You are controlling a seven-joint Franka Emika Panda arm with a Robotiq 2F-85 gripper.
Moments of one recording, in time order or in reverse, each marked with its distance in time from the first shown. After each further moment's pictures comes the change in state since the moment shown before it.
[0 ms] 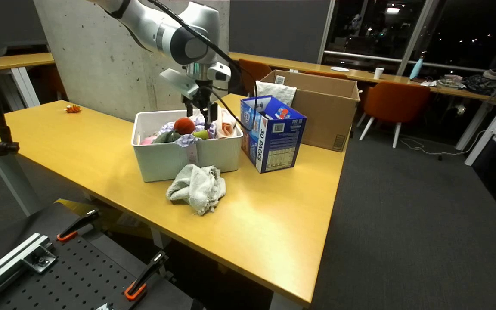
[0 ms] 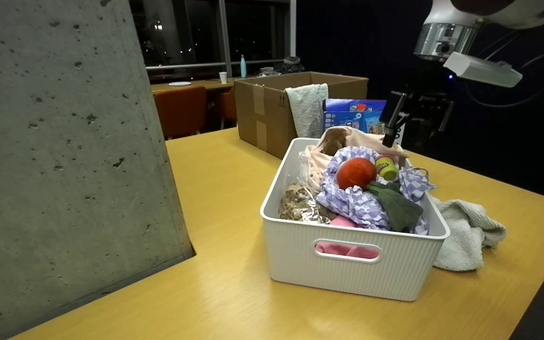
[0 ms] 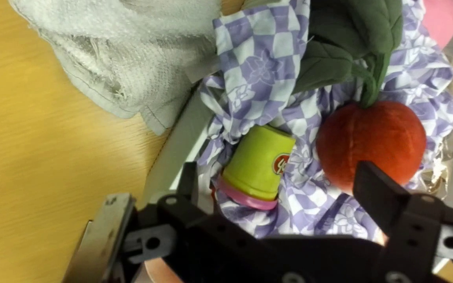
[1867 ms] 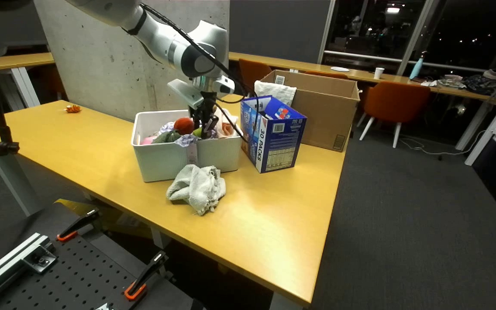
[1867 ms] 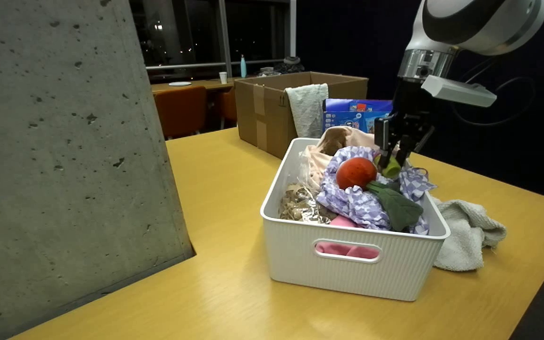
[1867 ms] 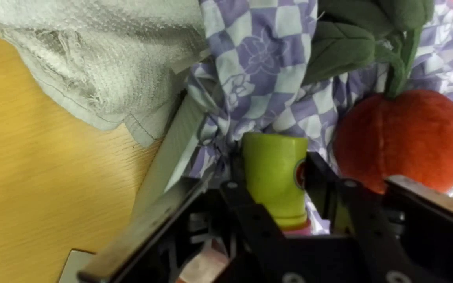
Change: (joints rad) arm -0.005 0.128 0.006 0.125 0.021 -0.042 0.024
